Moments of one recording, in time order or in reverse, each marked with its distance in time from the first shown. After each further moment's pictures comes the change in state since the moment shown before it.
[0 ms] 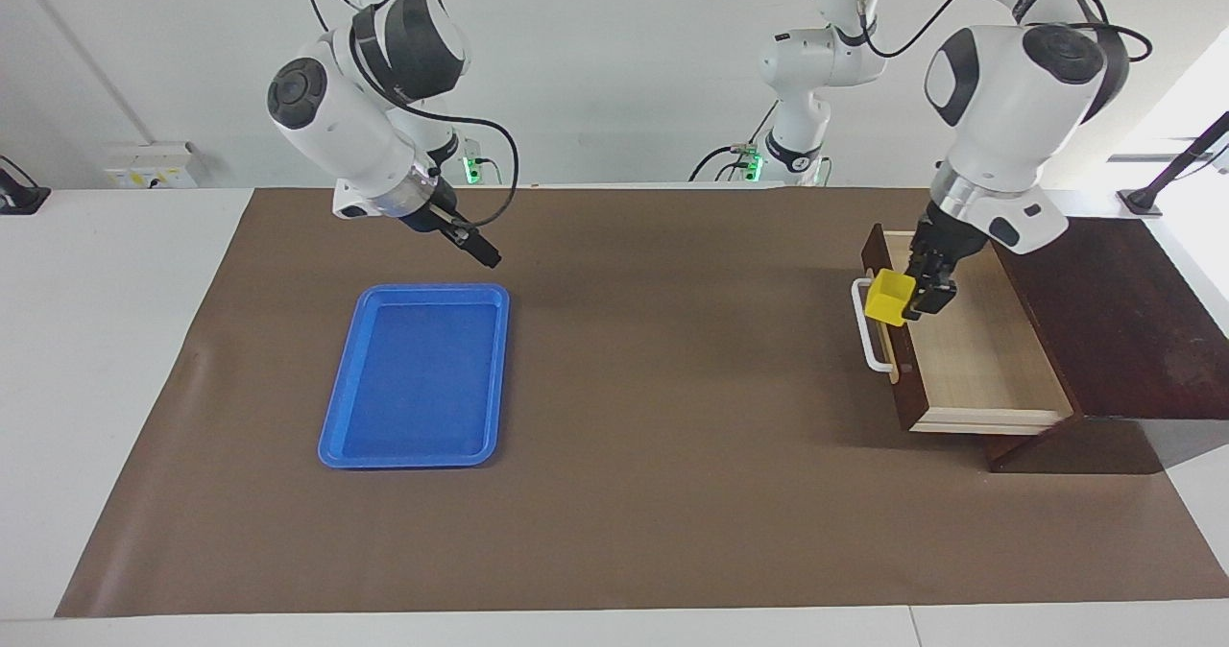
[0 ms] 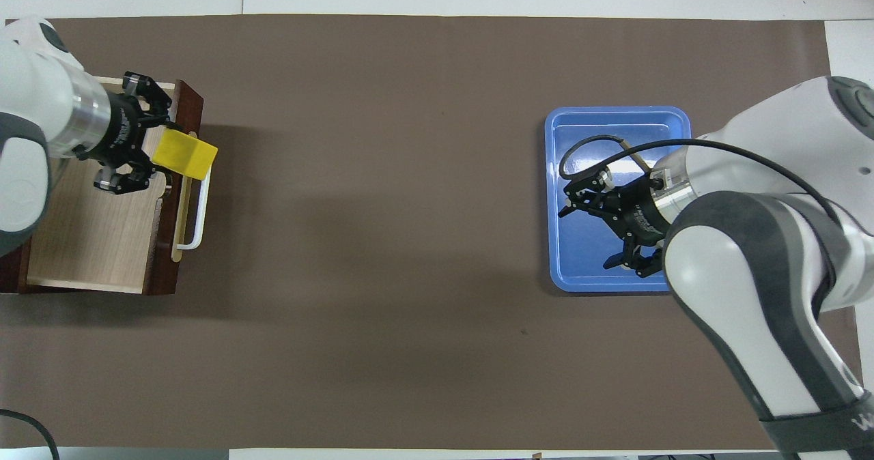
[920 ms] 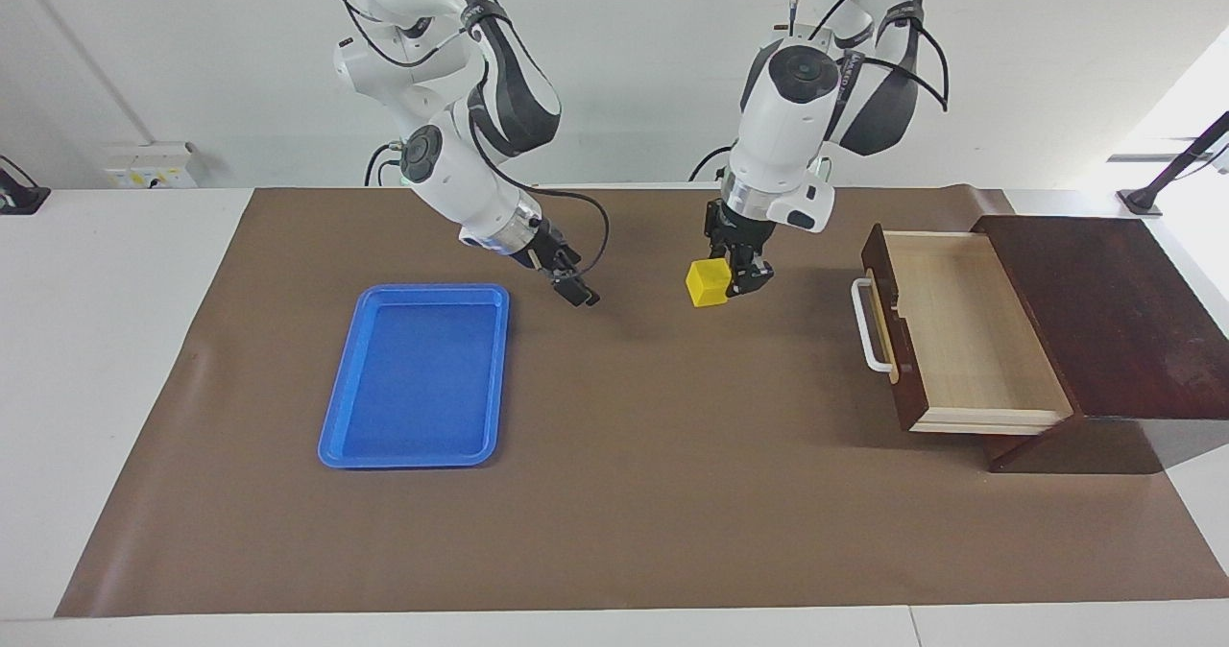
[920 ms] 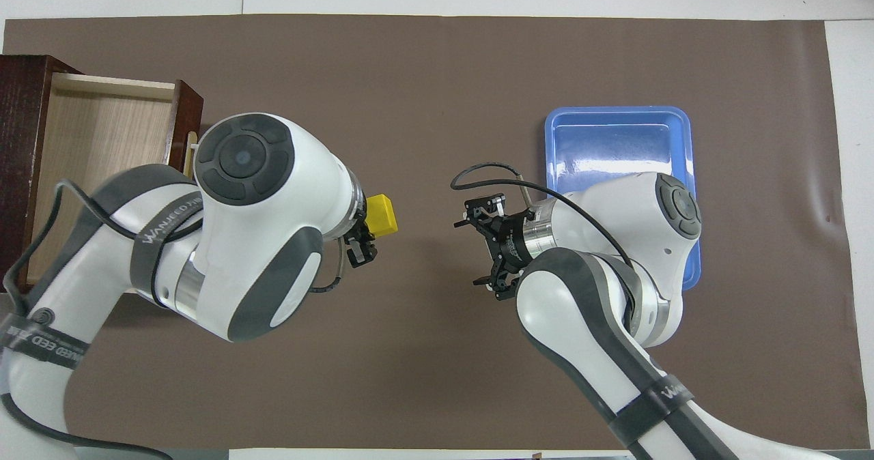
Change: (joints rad) left arm -0.379 0.019 -0.005 -0.127 -0.074 0.101 -0.944; right arm 0.226 0.074 0.001 -0.190 0.353 0.426 0.220
